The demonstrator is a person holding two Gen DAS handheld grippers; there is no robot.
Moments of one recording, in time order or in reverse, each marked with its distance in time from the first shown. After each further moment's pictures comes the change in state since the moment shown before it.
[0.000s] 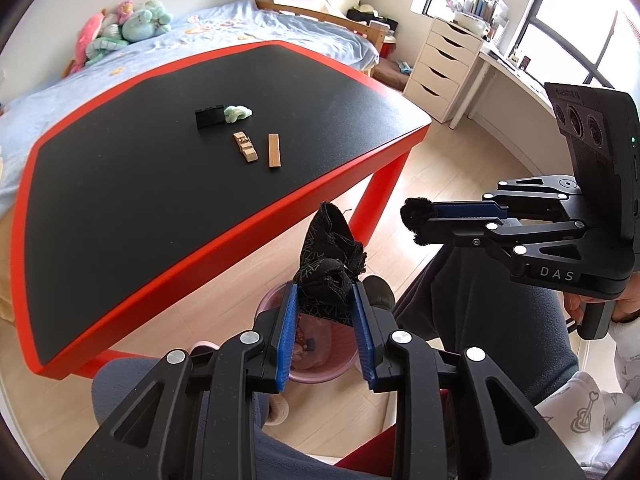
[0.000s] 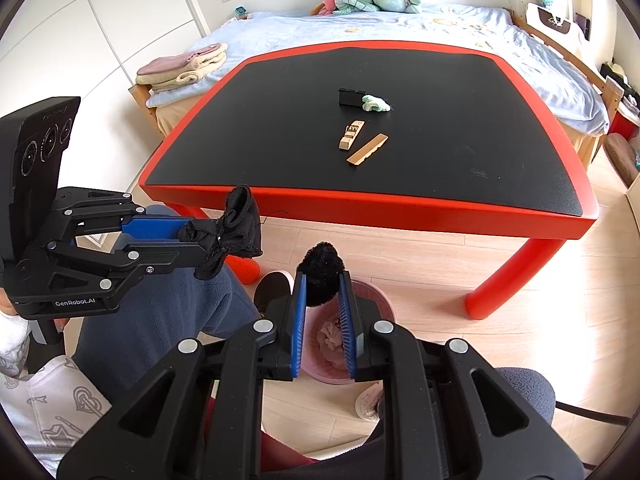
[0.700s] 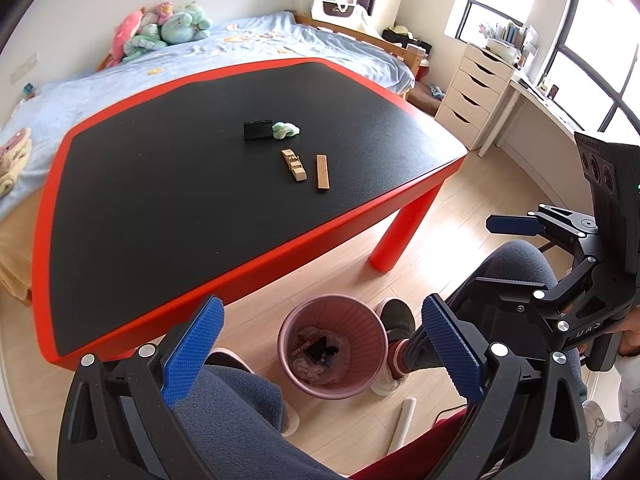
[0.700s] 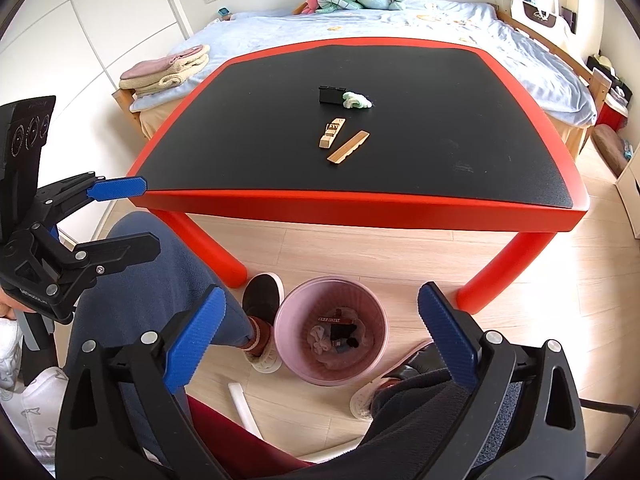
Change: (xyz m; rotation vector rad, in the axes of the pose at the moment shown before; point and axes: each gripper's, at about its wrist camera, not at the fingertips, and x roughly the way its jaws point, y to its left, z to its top) left arm -0.010 0.019 0.003 -0.089 -0.069 0.091; right arm 0.004 -0.006 0.001 0.037 -0.005 -0.043
